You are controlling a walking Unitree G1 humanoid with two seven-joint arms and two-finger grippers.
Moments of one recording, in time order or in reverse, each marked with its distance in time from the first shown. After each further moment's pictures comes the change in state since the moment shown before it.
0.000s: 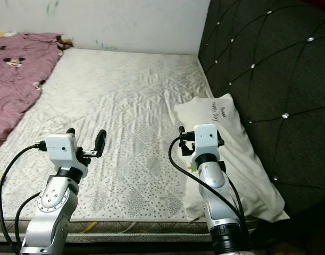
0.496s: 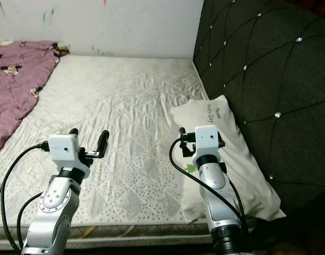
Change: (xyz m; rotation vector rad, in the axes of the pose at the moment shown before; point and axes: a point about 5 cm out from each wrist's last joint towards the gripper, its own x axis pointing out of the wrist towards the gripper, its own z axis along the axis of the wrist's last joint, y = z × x) left arm 0.000 -0.002 0.000 -0.001 0.000 -0.022; right arm -0.001 -0.001 -0.002 0.000 0.003 -0.003
